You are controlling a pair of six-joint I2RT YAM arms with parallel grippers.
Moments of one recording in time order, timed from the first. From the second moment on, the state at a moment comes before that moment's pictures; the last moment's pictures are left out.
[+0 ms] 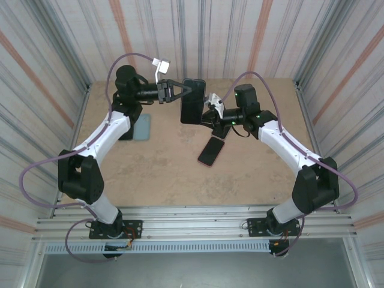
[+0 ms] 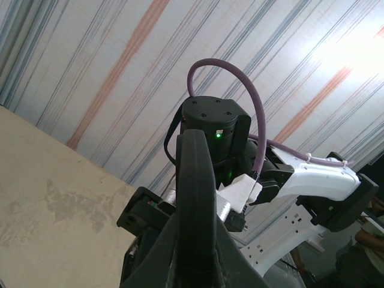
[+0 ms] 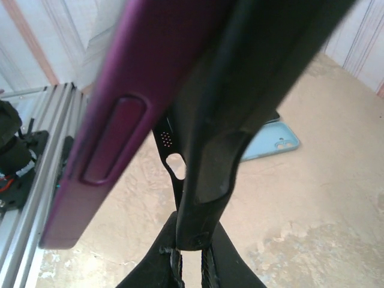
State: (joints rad) left arm -0.34 1.64 1.41 0.41 1.21 -0.78; right arm 0.43 1.51 1.24 -0.28 -0.88 -0.40
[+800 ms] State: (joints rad) left arm -0.35 1.60 1.34 0.35 1.07 -0.86; right arm 0.39 1.47 1.06 0.18 -0.96 0.05
